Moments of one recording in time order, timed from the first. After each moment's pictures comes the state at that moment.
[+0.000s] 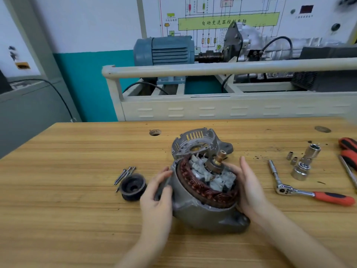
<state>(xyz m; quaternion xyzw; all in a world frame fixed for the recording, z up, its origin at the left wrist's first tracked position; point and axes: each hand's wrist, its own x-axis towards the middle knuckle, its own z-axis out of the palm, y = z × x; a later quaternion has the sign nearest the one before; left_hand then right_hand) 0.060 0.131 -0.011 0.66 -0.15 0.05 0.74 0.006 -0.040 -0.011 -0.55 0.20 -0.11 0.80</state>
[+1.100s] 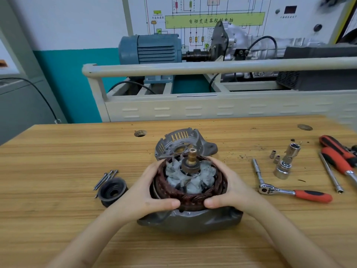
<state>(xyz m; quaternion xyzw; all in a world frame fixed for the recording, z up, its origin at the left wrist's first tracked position) 0.104 0.138 0.014 0.75 -0.42 -0.21 0.46 -0.012 -0.065 0.008 -0.80 0.01 -0.06 0.59</state>
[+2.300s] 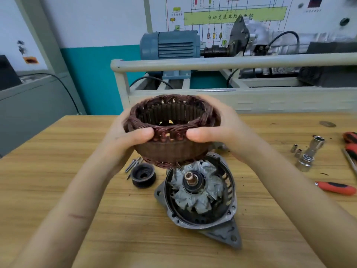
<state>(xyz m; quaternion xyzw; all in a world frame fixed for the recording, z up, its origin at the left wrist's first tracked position) 0.112 0.194 0.099 0.61 -0.40 -0.11 0.68 0.021 0.010 0.113 -0.79 -0.13 -0.14 0.59</state>
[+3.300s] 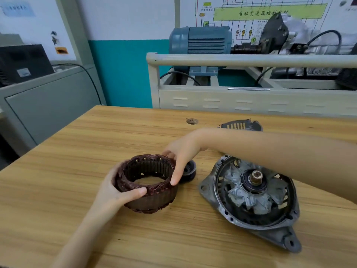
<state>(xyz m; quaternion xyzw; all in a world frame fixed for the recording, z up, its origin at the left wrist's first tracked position) 0.139 0.332 -0.020 0.76 -0.20 -0.03 0.62 0.156 0.120 0.080 -0.93 -0.12 0.32 0.14</state>
